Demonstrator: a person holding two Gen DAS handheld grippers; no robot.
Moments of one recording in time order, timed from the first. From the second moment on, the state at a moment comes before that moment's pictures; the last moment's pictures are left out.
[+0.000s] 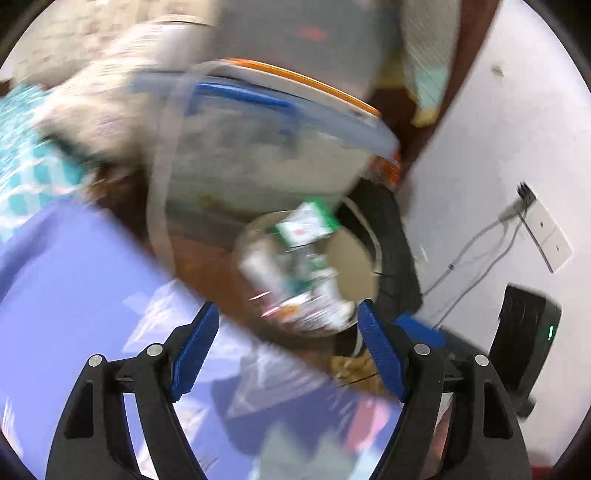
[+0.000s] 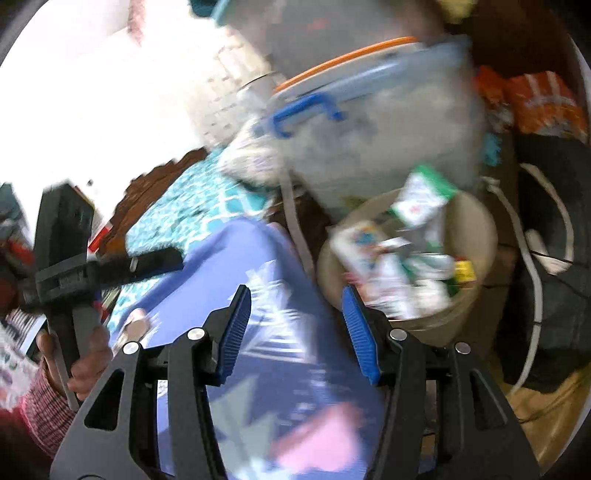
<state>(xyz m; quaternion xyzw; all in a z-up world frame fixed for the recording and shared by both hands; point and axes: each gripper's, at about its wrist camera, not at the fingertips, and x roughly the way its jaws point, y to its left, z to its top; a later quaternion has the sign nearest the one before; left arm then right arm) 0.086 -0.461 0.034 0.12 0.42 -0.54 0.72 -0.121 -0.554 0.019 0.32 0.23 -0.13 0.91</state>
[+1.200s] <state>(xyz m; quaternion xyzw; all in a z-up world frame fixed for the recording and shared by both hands) 0.234 -0.039 -0.053 0.04 0.48 -0.21 0.85 0.281 -0.210 -0.034 0.10 0.45 0.11 0.88</state>
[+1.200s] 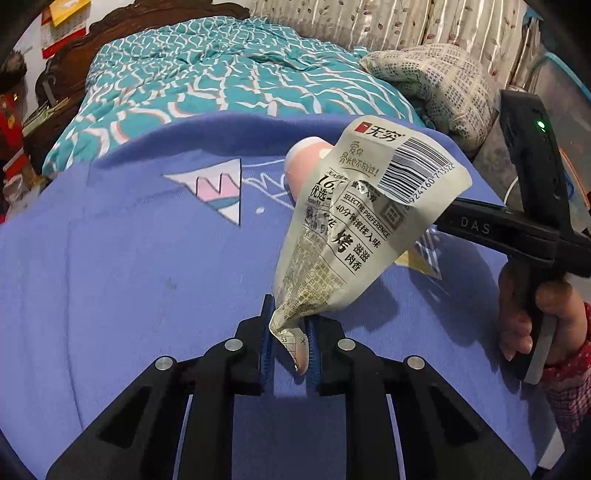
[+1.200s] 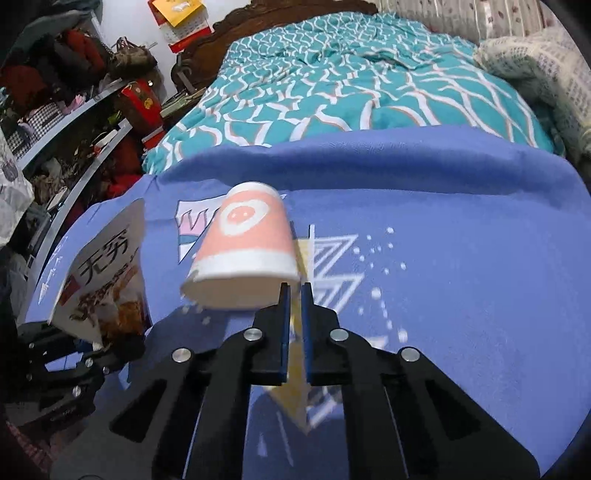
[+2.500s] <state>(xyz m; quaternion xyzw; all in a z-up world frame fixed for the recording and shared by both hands) 0.103 -0.048 -0.036 0.05 0.44 -0.24 0.86 0.098 -0.289 -0.001 0.37 0.40 0.14 0.83</state>
